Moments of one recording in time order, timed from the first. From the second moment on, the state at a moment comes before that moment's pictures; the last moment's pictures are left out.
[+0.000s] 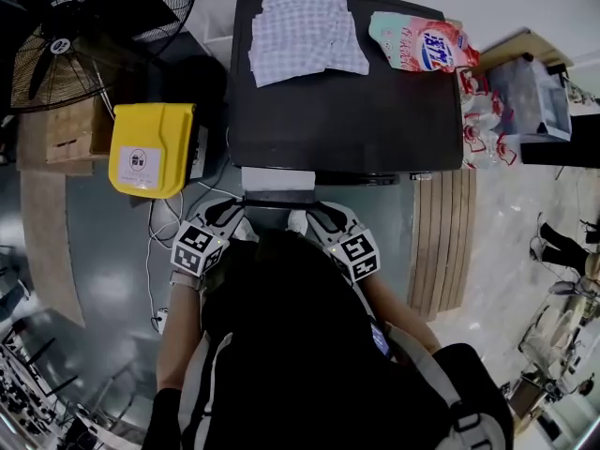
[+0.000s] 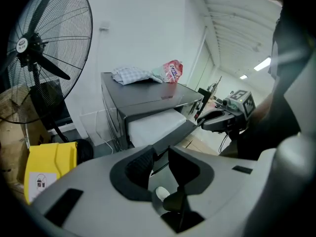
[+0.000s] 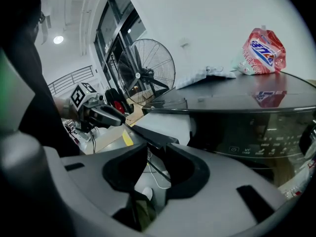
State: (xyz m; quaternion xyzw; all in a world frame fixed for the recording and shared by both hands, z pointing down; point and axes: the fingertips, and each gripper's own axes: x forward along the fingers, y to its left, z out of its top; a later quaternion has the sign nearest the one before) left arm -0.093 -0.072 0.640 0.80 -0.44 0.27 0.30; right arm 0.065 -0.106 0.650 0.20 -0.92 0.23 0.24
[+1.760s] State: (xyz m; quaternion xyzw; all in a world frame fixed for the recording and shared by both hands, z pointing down) left arm -0.092 -0.114 0.667 0.79 -0.41 0.24 0.37; right arm 0.028 -0.130 0.656 0.40 -0.81 0.35 0.26
